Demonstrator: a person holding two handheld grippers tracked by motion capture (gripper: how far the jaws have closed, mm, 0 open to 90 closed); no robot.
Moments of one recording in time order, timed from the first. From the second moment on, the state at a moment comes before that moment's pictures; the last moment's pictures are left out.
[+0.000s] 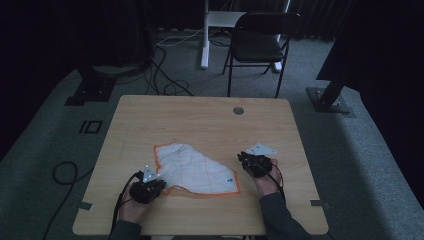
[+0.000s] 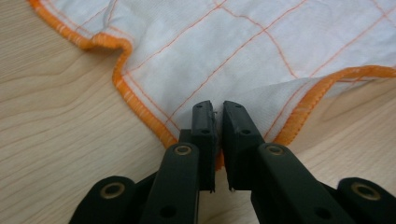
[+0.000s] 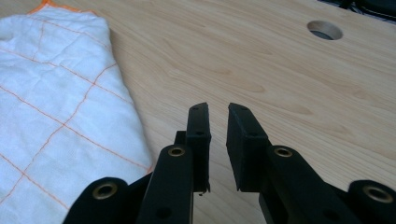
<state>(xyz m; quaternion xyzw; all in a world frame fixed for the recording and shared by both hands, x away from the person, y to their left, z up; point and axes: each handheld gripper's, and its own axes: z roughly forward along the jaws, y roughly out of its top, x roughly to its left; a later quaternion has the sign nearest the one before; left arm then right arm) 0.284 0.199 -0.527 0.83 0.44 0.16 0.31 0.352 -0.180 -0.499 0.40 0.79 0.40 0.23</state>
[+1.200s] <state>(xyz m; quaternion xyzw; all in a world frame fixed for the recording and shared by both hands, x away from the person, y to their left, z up) 0.315 0.170 -0.526 0.83 0.43 0.17 0.31 0.381 -0.131 -0.541 0.39 0.83 0.36 0.17</state>
